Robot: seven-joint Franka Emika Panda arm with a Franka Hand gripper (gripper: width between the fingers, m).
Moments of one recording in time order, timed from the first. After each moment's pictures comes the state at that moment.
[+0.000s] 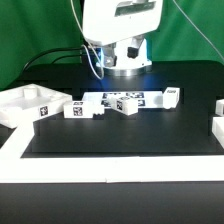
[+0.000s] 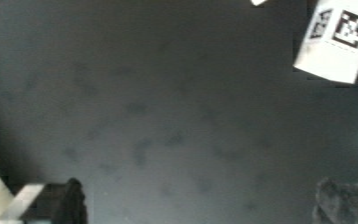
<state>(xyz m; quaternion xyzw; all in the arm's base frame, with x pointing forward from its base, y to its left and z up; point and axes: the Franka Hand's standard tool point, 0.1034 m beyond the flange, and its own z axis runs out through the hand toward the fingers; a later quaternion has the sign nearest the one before) 0.489 -0.047 0.136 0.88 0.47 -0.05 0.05</state>
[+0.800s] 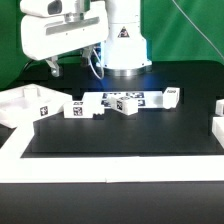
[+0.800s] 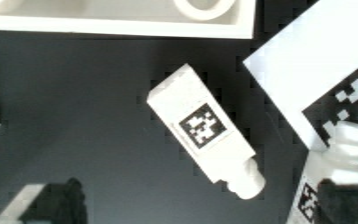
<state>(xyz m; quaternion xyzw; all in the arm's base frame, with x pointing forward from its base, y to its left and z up) 0.415 -0.134 0.102 0.91 0.42 -0.05 0.00</state>
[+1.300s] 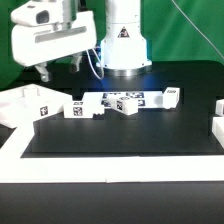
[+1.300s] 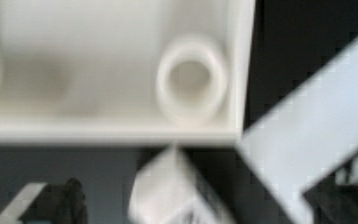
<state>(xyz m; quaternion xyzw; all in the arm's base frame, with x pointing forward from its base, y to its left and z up) 0.339 -0.190 0.061 0.92 0.40 -0.03 0.00</state>
